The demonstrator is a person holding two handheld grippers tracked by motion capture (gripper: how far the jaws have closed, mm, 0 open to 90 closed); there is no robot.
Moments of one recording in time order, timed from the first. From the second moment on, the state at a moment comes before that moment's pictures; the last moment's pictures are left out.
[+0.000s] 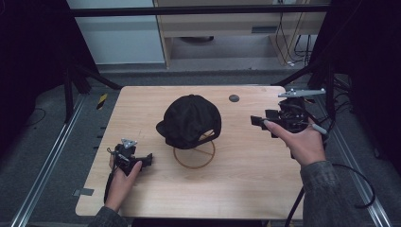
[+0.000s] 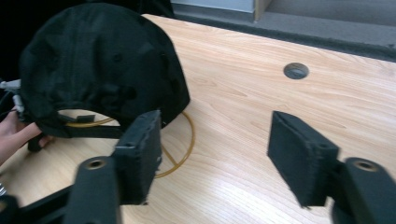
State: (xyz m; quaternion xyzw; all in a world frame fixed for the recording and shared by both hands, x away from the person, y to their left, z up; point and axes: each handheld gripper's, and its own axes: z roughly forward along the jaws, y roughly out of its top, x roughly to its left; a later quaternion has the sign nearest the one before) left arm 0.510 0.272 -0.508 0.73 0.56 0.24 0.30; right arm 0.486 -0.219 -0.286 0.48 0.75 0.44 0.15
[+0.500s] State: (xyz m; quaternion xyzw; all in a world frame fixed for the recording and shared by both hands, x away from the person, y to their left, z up) left arm 0.510 0.272 -0.508 0.73 0.56 0.24 0.30; right arm 0.483 -0.241 -0.308 0.51 0.73 0.42 0.19
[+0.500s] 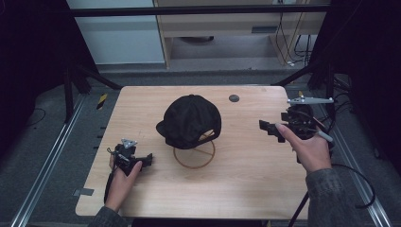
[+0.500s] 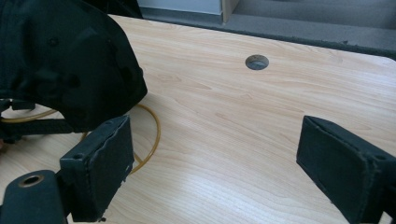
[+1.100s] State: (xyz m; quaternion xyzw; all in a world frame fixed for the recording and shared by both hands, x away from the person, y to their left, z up) left arm 0.510 0.272 -0.508 0.73 0.56 0.24 0.30; right arm 0.474 -0.253 -0.330 0.52 0.72 0.42 0.19
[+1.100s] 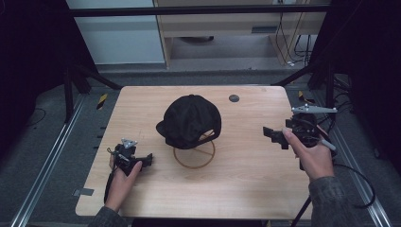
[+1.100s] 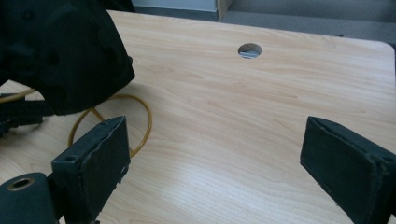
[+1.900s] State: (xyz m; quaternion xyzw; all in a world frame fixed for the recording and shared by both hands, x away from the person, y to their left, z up) left arm 0.510 0.271 -0.508 0.73 0.56 0.24 0.30; right arm 0.467 -0.234 -0.414 0.53 0.75 0.38 0.15
